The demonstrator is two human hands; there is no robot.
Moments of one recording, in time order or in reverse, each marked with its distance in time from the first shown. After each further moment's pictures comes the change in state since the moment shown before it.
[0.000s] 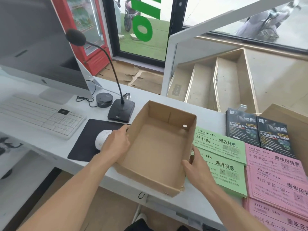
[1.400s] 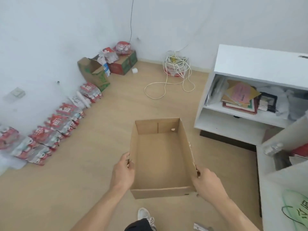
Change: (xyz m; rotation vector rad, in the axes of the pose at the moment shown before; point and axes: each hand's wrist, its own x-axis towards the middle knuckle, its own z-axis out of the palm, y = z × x) left_hand -0.778 -0.338 0.064 -0.691 1.109 -1.463; right_hand -0.493 -0.050 0.401 -0.921 -1.230 -0.902
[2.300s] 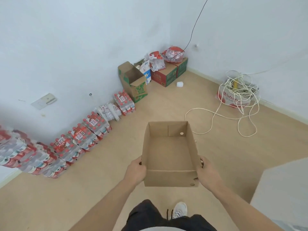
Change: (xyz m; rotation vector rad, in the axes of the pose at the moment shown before) left_hand 0.559 0.130 -0.120 -0.339 -0.095 -0.372; right_hand 0.540 -0.449 -0.043 0.132 -0.159 -0.144
